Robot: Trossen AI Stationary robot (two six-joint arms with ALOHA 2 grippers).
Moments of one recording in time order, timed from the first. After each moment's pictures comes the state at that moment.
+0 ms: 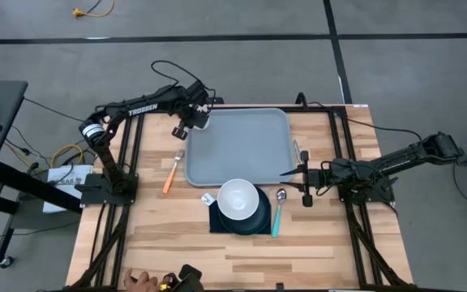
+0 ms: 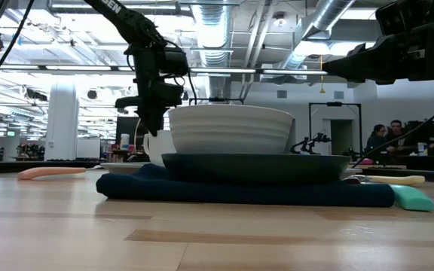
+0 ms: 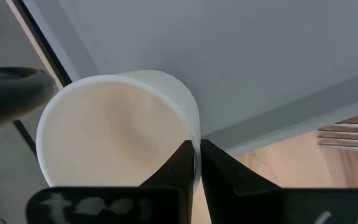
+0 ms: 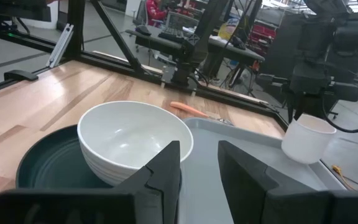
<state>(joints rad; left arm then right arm) 0.70 1.75 1.35 -0.87 -0.07 1.16 0.16 0.84 0.11 0.63 0.13 -0.31</state>
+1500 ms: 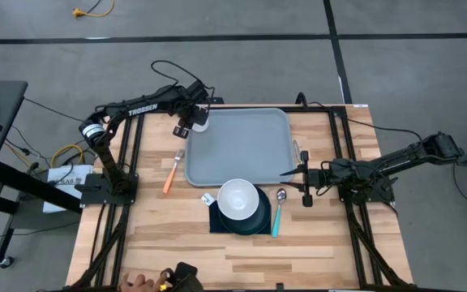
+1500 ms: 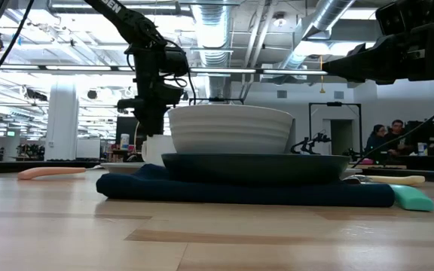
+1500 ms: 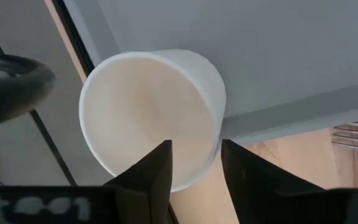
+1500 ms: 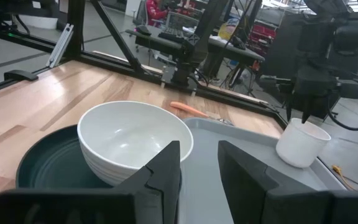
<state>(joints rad) 0.70 1.75 1.35 -0.86 -0.15 1.06 0.16 0.84 0.11 0.63 0.13 -0.31</state>
